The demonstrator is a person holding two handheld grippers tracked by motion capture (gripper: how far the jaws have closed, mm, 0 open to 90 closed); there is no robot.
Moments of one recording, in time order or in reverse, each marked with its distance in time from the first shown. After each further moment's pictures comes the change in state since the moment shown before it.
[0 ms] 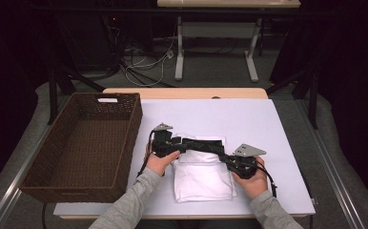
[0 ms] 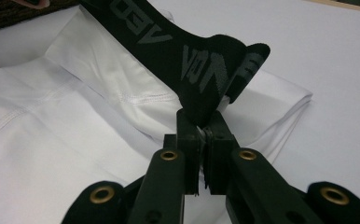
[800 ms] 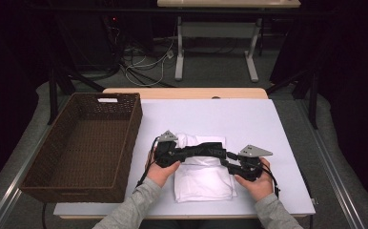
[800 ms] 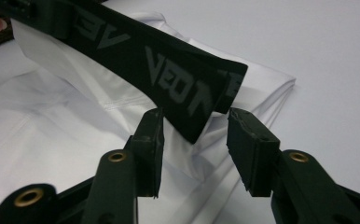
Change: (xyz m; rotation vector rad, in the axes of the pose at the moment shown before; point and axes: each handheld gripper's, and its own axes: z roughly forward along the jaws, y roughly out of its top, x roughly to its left) left arm -0.033 -0.019 -0.017 0.003 -0.082 0.180; right arm -0.002 -0.001 -0.017 0.004 -0.010 0.071
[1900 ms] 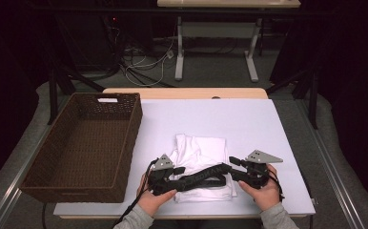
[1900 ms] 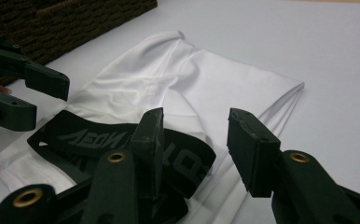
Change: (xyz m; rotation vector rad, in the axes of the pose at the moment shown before) left arm -0.037 -0.052 -0.027 0.056 0.012 0.049; right arm 0.017 0.002 -0.031 -0.044 0.039 0.071
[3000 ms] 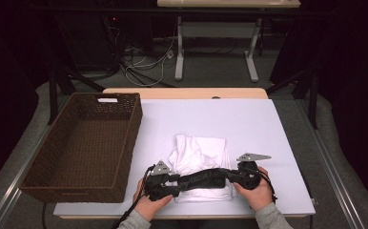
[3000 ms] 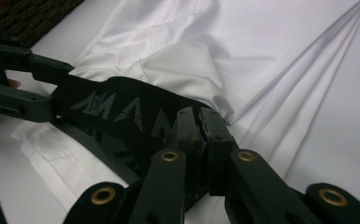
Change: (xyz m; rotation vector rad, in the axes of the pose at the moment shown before) left arm 0.005 -0.023 0.001 0.062 0.051 -0.045; right arm 0.003 -0.012 0.020 0.210 0.064 0.146
